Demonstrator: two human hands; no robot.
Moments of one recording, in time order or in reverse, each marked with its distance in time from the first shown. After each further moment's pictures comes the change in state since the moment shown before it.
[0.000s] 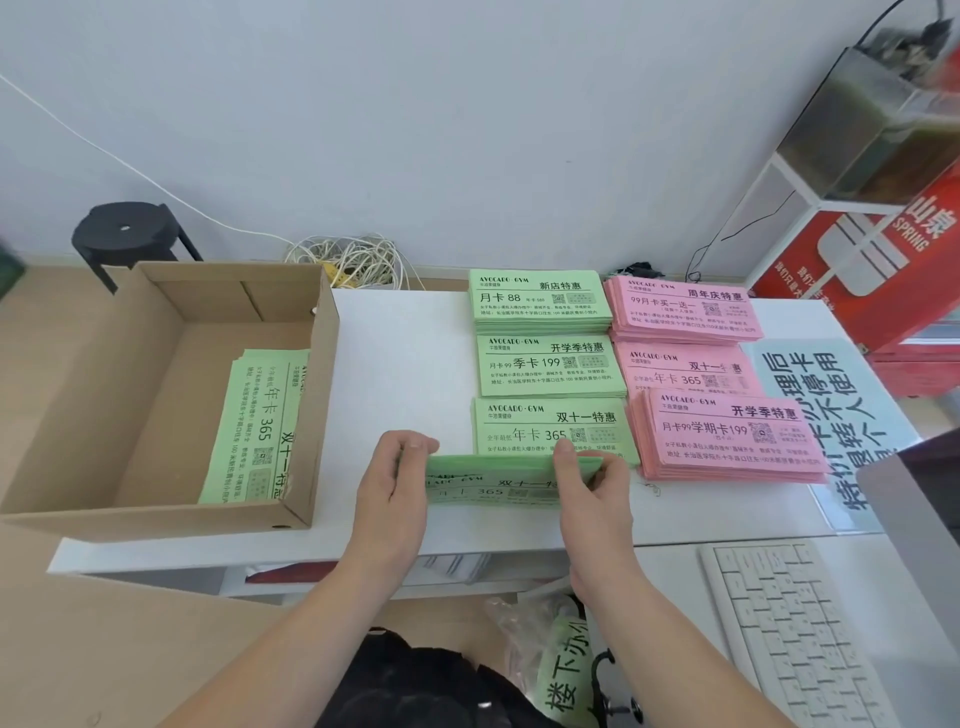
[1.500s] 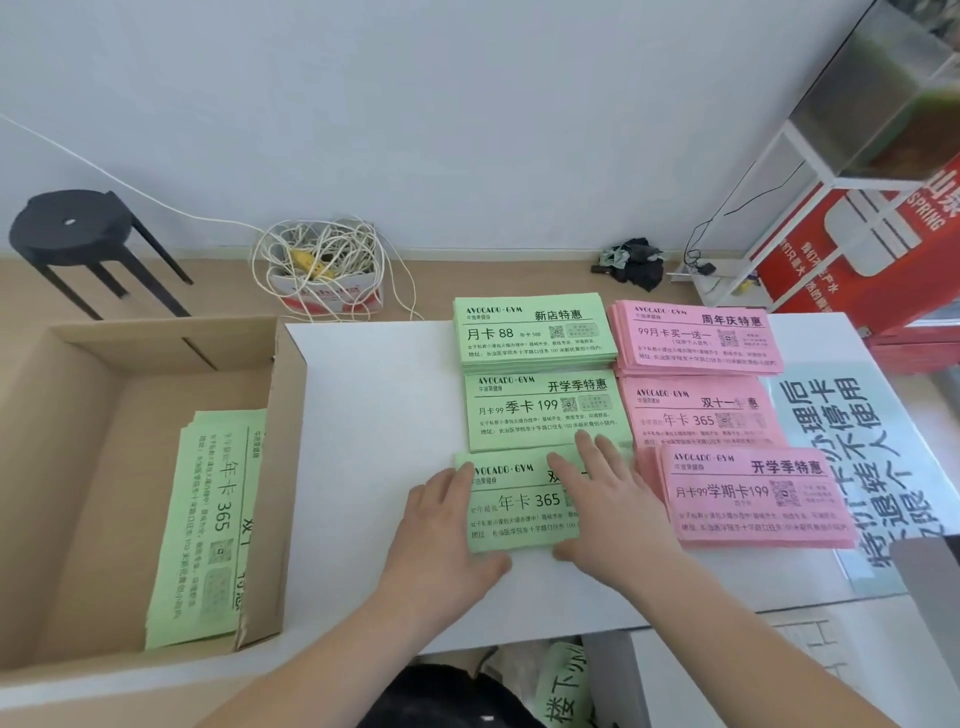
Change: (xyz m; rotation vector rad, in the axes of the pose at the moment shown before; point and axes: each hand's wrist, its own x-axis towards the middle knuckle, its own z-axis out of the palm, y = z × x) left_hand 0.074 -0.003 0.046 0.809 -0.456 0.095; right_hand 0.102 -0.057 -0.005 -1.585 -0.464 -0.335
